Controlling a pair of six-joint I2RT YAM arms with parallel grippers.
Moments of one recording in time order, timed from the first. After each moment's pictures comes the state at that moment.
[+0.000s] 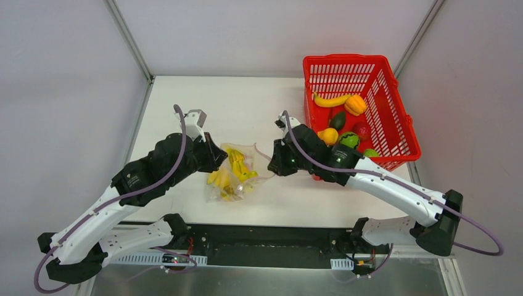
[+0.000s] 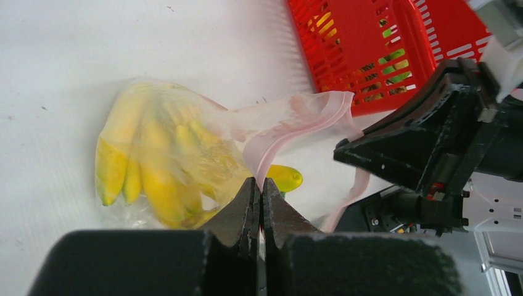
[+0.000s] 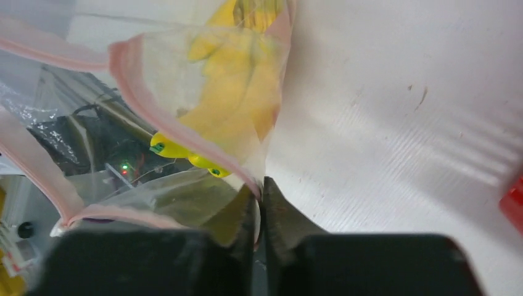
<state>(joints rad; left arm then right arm) -0.90 0.80 1.15 -0.80 -0.32 -0.65 1.03 1.24 1.19 -0.66 0.05 0.61</state>
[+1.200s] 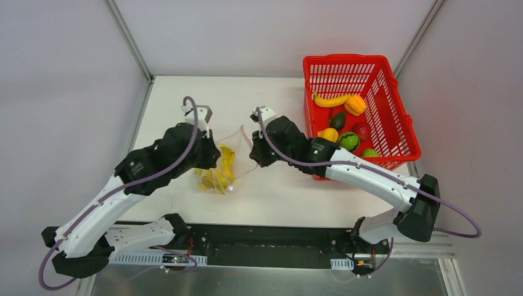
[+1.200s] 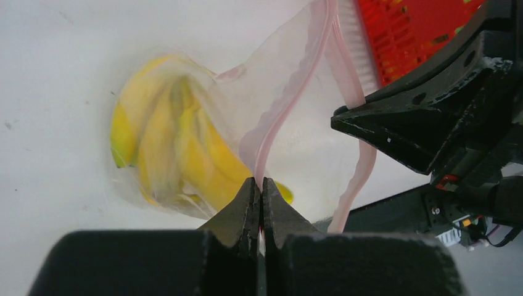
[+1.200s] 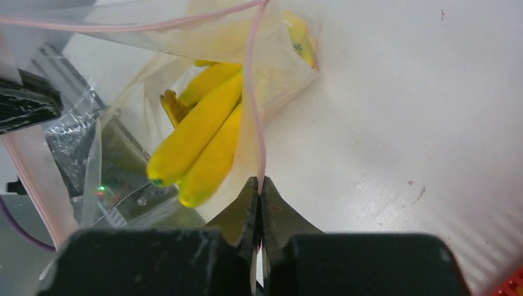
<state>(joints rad) -0.86 0.89 1.31 -1.02 -0.37 -0.54 1.06 1.43 1.33 -0.46 0.06 0.39</state>
